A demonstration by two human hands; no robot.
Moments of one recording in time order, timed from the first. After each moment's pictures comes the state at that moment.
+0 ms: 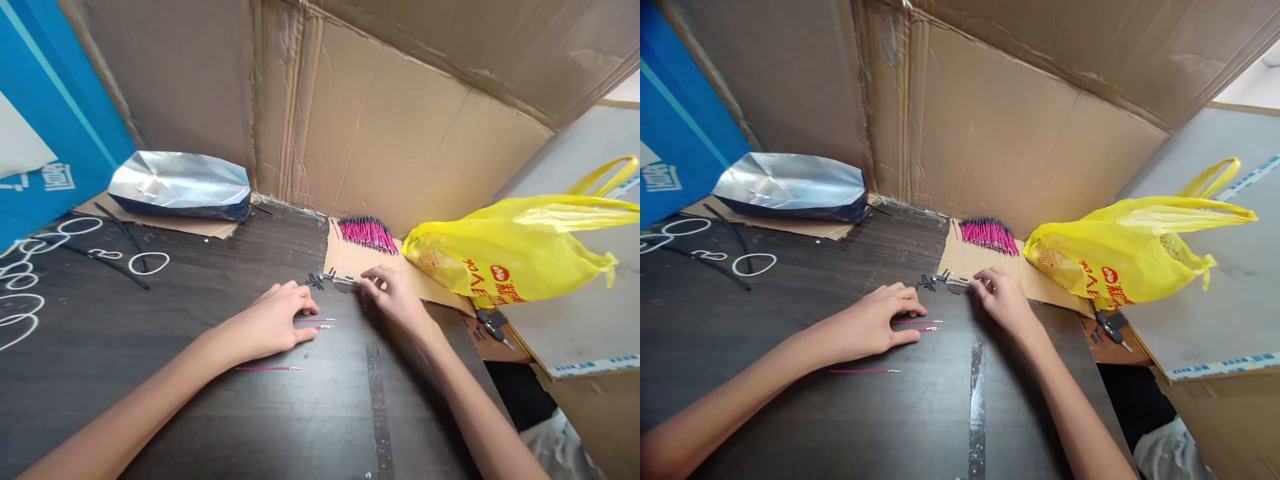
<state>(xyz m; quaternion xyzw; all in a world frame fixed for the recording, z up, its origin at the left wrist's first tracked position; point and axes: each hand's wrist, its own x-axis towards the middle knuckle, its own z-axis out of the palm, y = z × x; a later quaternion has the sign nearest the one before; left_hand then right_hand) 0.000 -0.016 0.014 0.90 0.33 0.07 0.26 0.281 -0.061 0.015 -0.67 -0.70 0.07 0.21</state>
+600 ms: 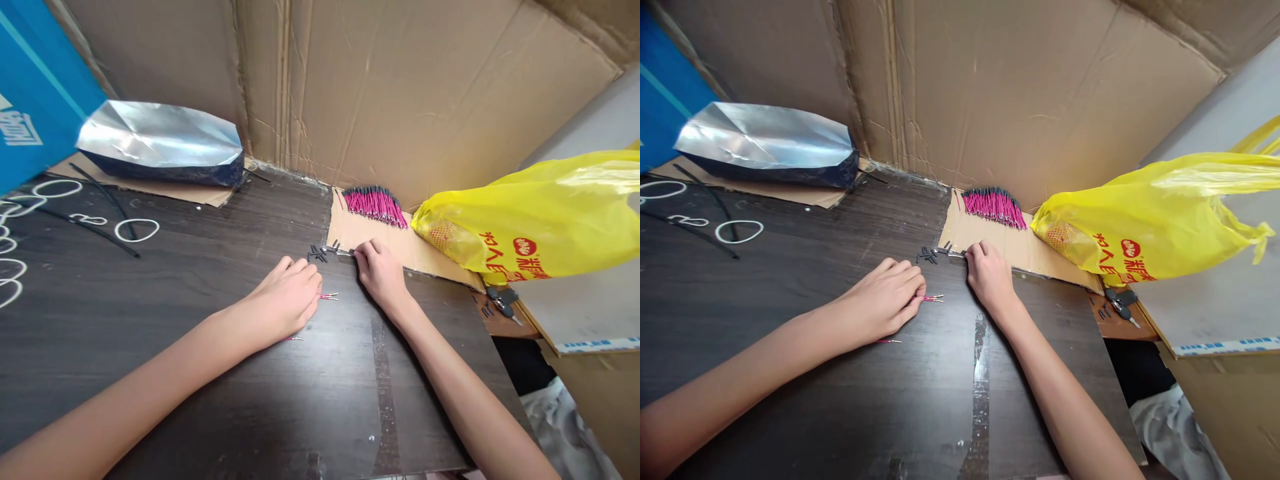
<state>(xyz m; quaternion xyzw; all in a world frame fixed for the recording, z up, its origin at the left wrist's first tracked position) 0.018 -0.034 0.012 0.96 0.26 0.03 0.04 0.255 -0.055 -0.027 -0.67 -0.71 -0.05 0.20</state>
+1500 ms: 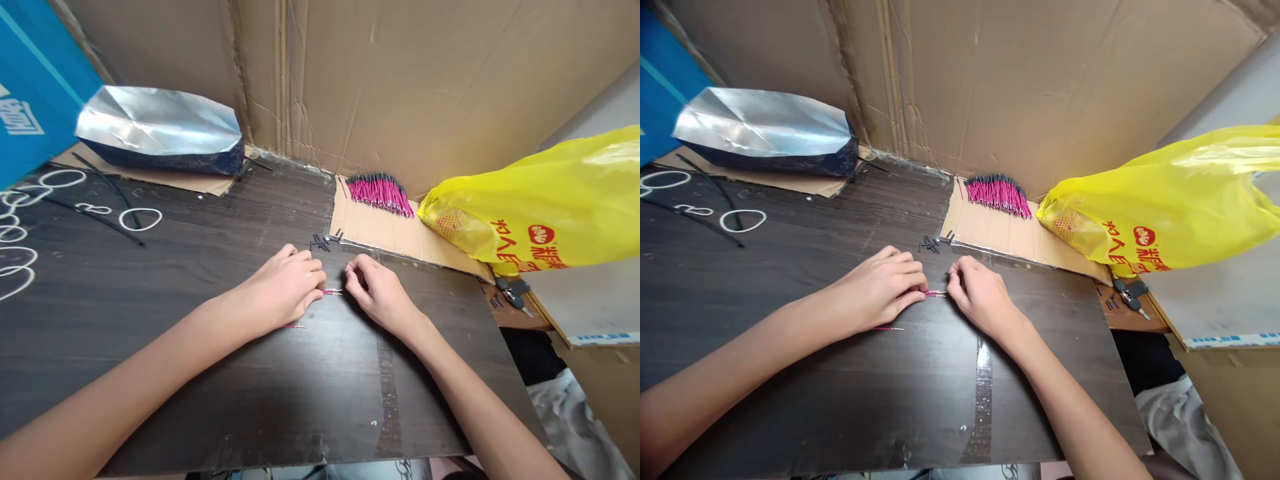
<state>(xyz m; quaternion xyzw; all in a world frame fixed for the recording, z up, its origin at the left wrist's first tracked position) 0.013 -0.031 0.015 0.97 0.21 0.05 0.07 0.230 -0.100 -0.005 -0.59 -0.75 0.15 0.26</state>
